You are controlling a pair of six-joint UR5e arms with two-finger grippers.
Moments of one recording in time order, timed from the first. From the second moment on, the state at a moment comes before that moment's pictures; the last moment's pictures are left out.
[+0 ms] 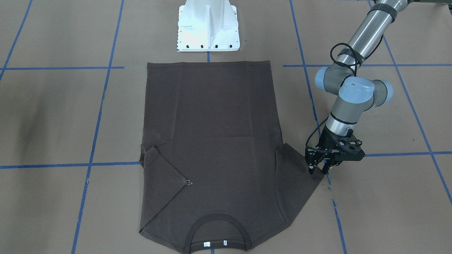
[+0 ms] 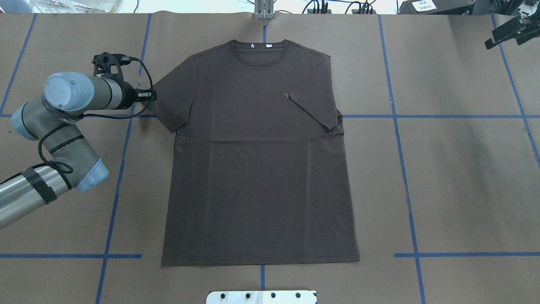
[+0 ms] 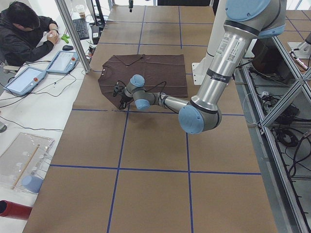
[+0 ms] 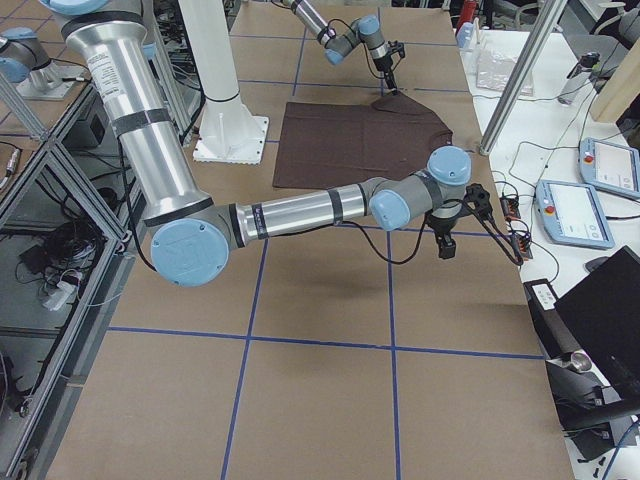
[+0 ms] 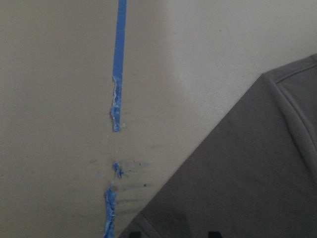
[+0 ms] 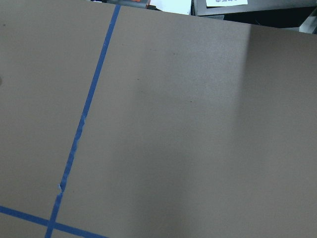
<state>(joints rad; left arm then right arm) -0.79 -2.01 -1.27 -2.44 -1.71 -1.09 1.37 -1.22 1.44 -1.27 2.36 0.30</state>
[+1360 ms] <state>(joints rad) -0.80 -2.01 -1.25 -2.43 -1.71 -1.05 1.37 -1.22 1.44 -1.27 2.35 0.30</state>
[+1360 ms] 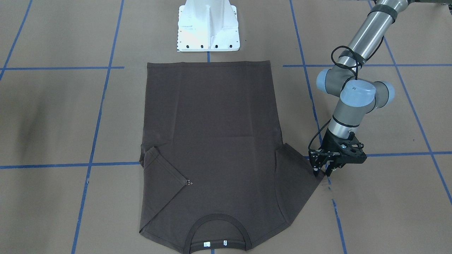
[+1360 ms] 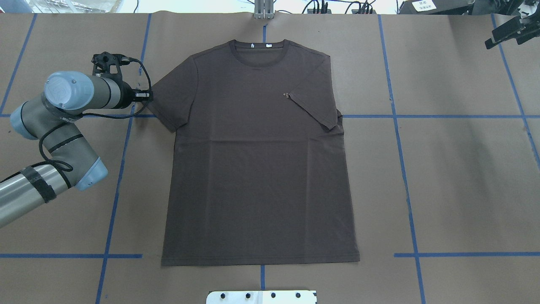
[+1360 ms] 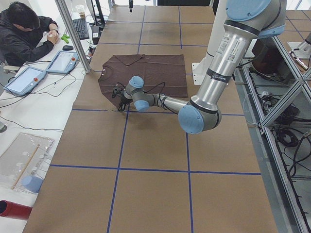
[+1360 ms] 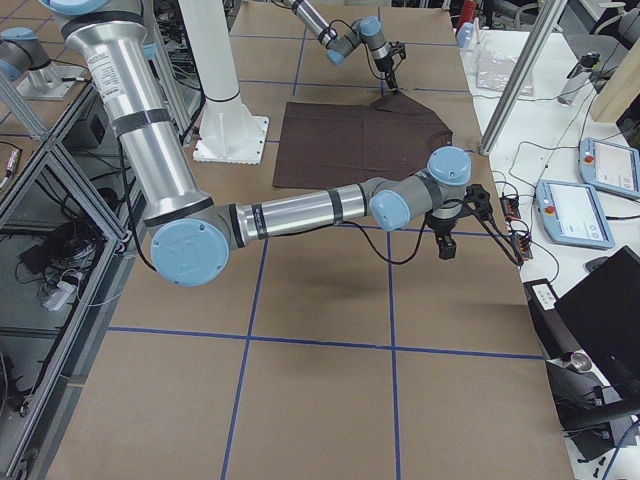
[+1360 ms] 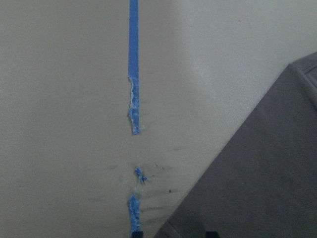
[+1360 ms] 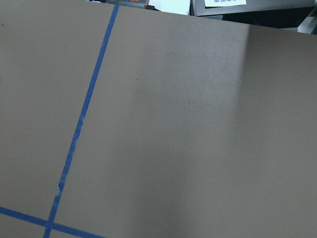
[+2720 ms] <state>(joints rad) -0.76 -2.23 -1.34 -2.07 -1.71 -1.17 1.37 -1.23 1.46 -1.27 2.35 0.30</state>
